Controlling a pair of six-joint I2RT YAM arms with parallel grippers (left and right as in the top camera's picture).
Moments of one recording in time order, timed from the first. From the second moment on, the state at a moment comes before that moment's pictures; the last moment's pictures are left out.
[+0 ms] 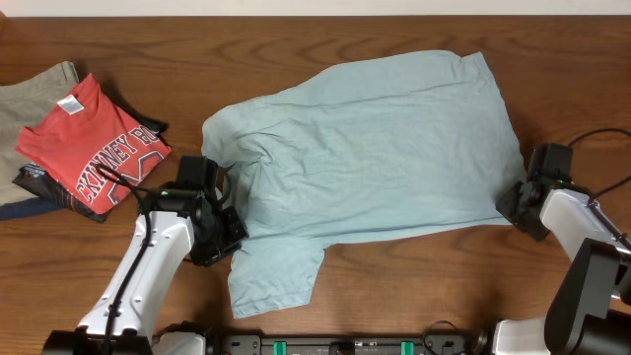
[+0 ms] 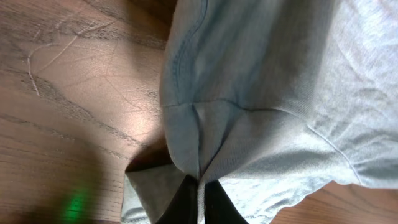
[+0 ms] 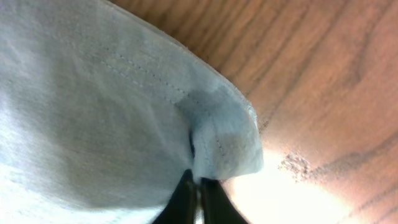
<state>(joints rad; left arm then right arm) -0.09 1.33 0.75 -0.97 0.23 -0.56 -0.29 1.60 0.75 -0.49 0.20 0.53</state>
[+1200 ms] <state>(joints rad) -0.09 1.00 0.81 -1.19 0.40 -0.38 -0.66 1.22 0.78 -0.90 0.01 0.42</state>
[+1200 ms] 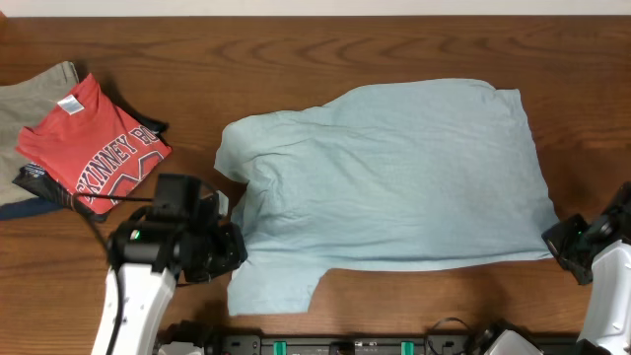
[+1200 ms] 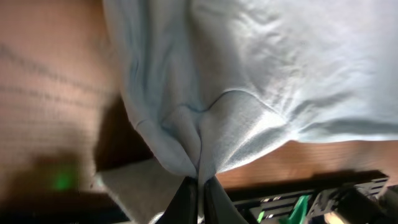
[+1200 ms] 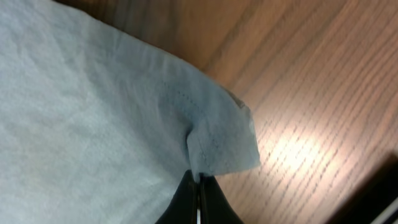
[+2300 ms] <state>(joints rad) -0.09 0.92 1.51 -0.76 0.20 -0.35 -0.66 1.22 1.86 -1.22 -0.44 0.16</state>
